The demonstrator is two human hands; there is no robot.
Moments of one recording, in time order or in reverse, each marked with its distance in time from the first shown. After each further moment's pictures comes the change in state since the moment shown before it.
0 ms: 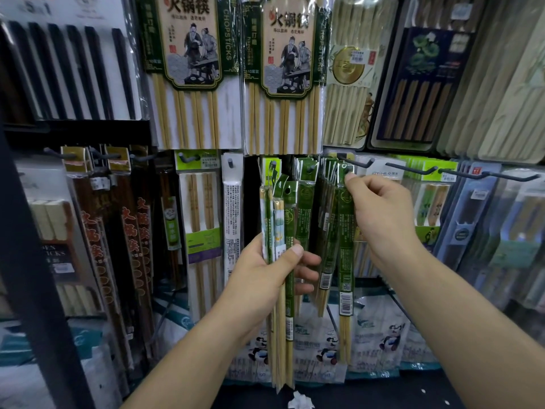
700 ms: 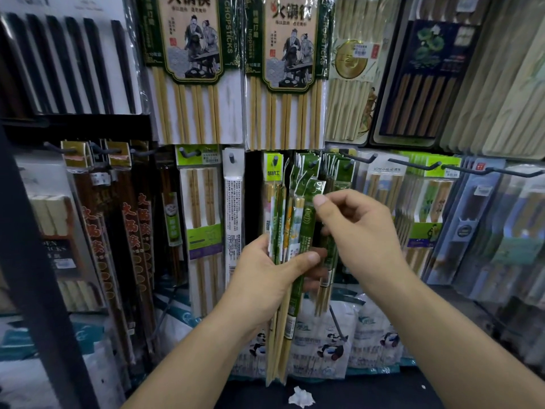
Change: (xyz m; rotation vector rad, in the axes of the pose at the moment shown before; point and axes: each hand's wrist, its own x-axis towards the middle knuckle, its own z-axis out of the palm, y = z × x) left_hand -0.003 0.000 0.004 -0.017 -0.017 -0.019; right_hand -0.048 -0.007 0.008 0.054 -0.240 -0.065
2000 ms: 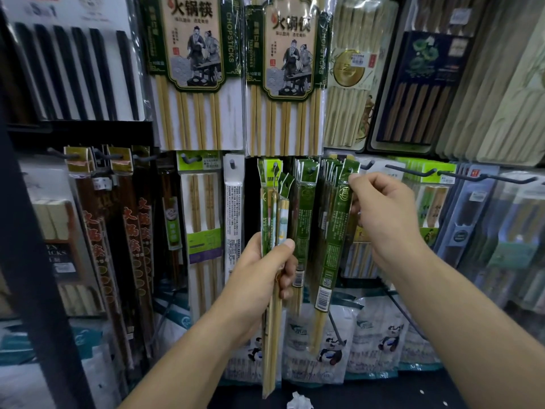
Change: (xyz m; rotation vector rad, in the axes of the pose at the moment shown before) left_hand 0.002 0.001 -0.010 -0.001 0.026 -0.026; right_hand 0.040 -0.005 -0.021 0.058 0.217 0.133
